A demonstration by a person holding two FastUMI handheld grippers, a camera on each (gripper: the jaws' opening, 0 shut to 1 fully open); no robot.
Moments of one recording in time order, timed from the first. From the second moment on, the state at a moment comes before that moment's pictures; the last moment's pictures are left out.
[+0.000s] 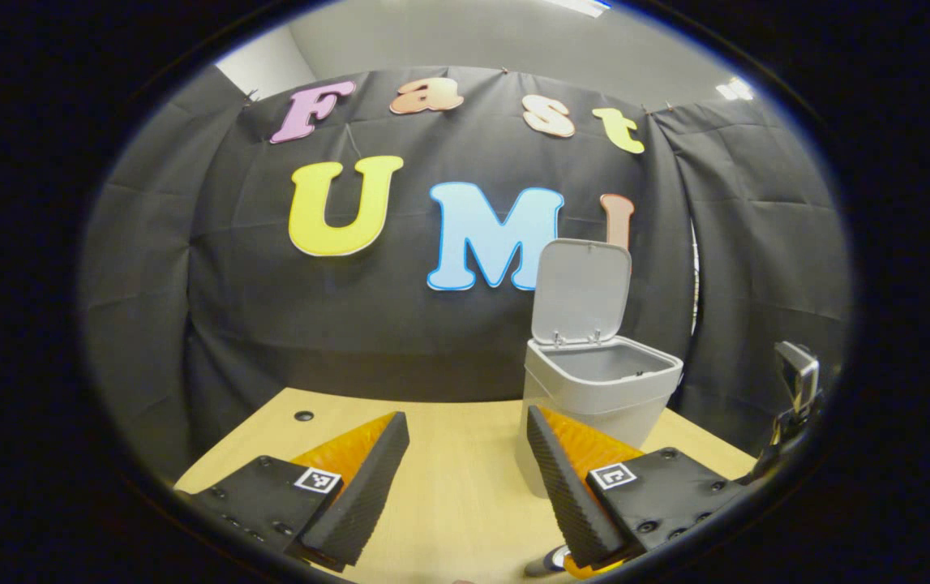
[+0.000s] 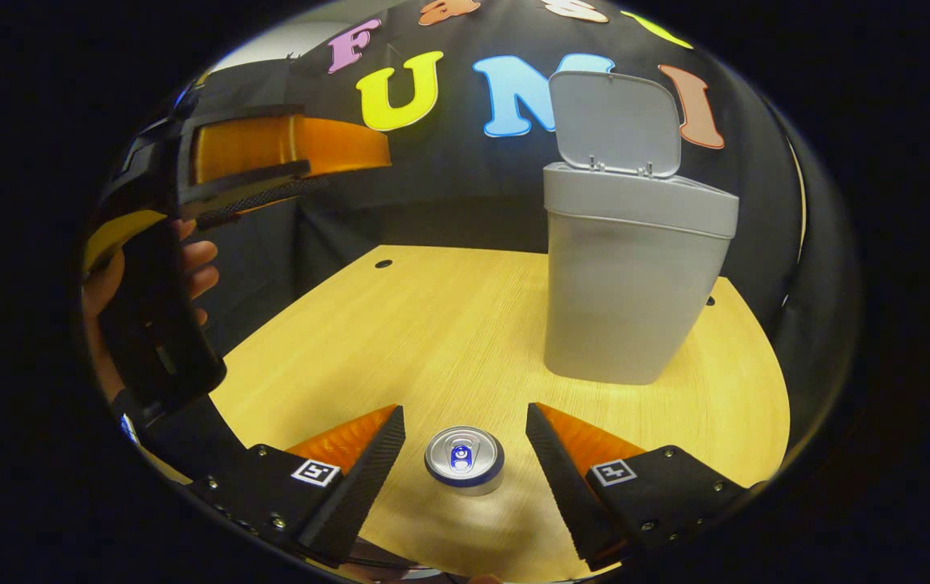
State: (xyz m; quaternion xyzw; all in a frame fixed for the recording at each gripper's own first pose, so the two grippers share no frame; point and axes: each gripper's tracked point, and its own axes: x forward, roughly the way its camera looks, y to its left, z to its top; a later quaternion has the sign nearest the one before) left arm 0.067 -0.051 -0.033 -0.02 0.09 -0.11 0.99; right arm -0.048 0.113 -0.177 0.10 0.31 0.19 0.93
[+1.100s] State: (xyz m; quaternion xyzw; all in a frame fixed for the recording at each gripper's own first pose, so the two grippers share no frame) left arm 0.026 -0.011 -0.061 -0.02 0.12 -0.07 0.99; right arm -0.051 0.107 -0.212 0.07 0.35 0.18 0.92
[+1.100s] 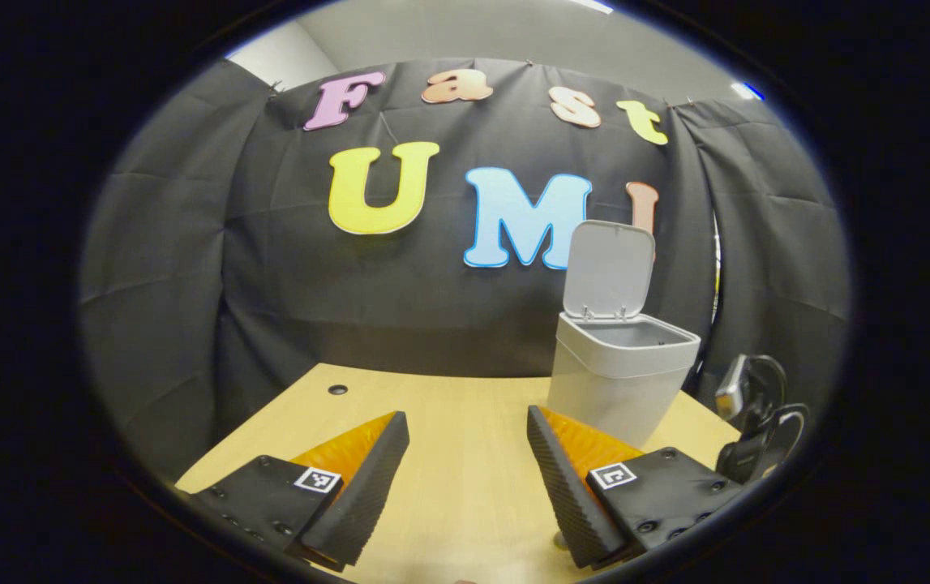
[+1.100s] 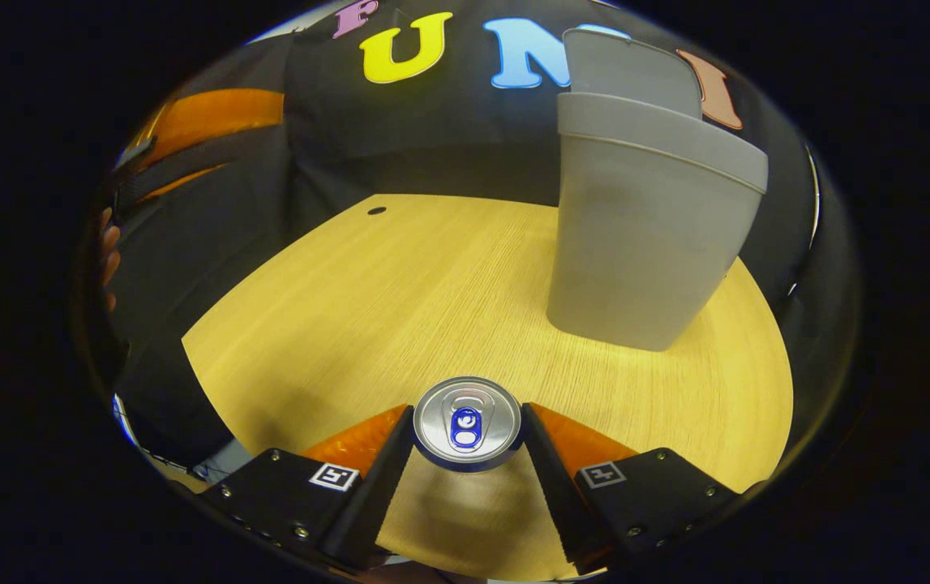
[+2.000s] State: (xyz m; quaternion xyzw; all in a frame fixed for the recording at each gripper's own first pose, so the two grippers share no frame) left arm 0.027 -0.023 -0.056 -0.03 0.11 -0.08 0.99; right arm 0.004 0.001 -0.040 0.13 0.14 0.10 0.98
